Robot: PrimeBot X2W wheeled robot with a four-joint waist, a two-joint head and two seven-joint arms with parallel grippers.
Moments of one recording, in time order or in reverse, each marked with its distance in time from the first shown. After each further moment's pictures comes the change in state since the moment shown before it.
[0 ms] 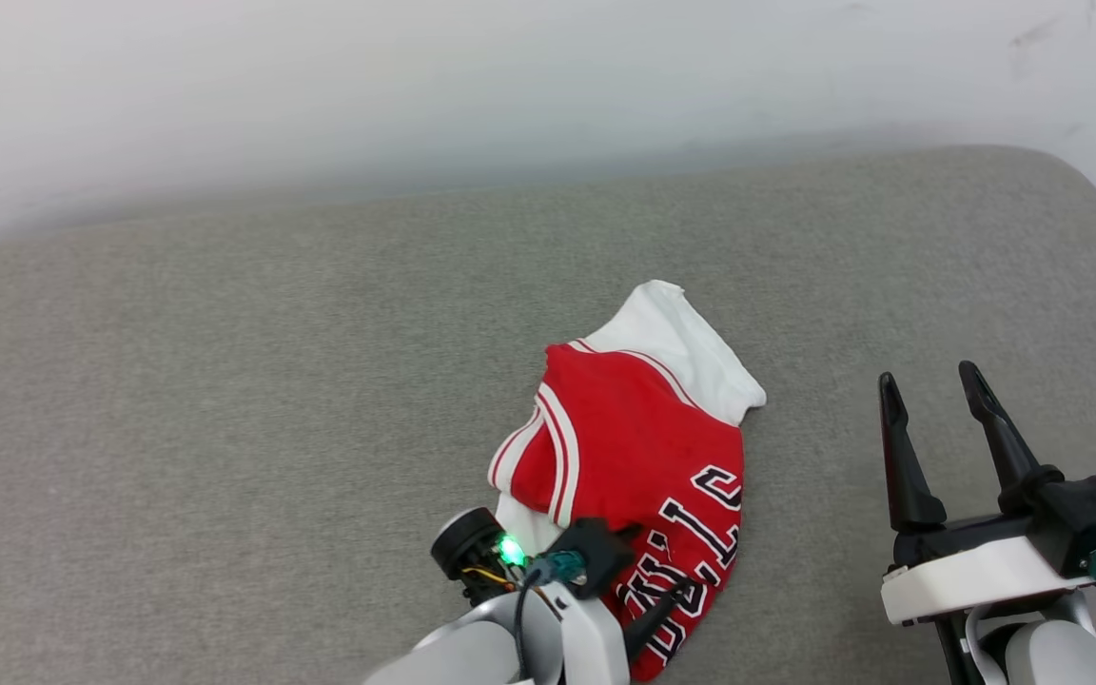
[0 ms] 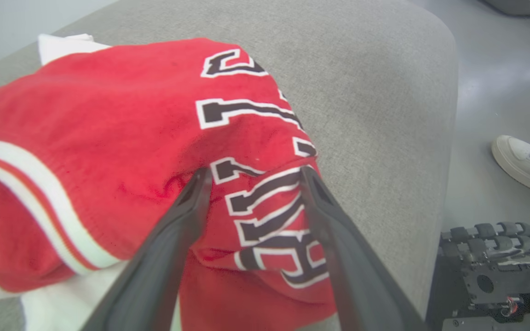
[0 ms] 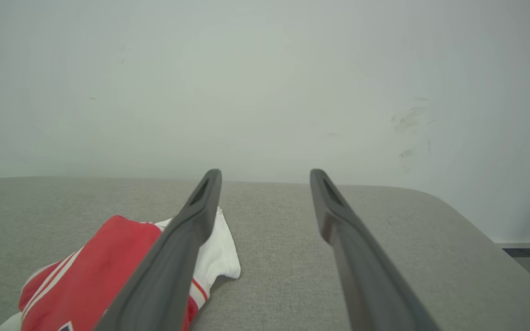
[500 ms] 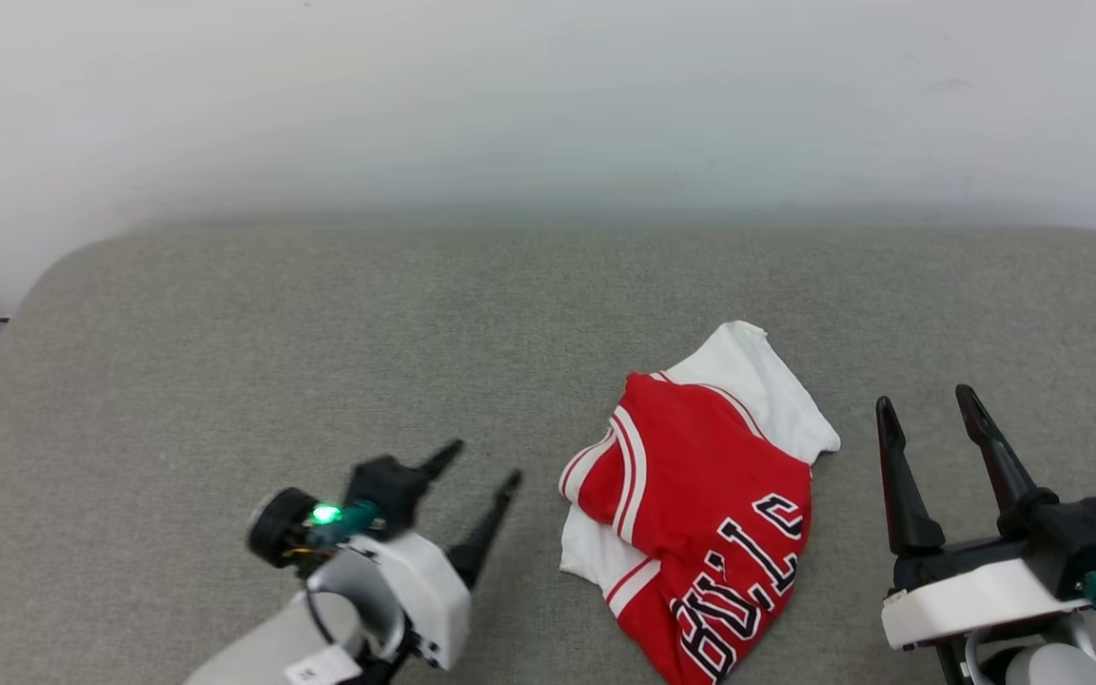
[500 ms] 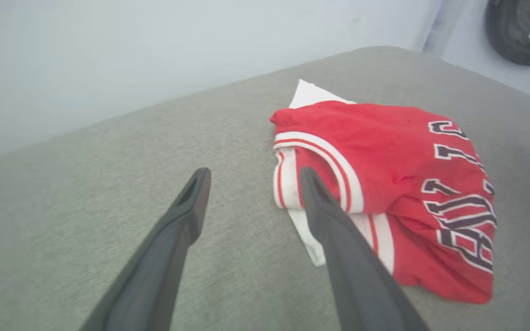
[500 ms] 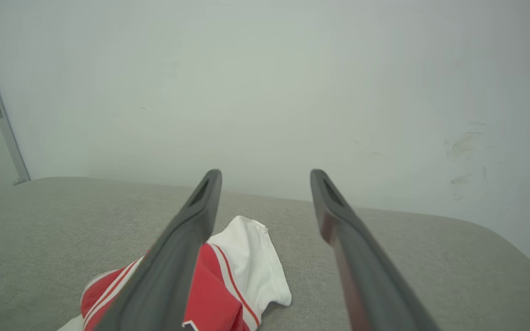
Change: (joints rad) left arm 0.090 0.227 0.211 -0.162 -0.104 0.120 -0.102; right arm 0.039 0.000 -0.002 -0.010 -0.013 0.000 0.000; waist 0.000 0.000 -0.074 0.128
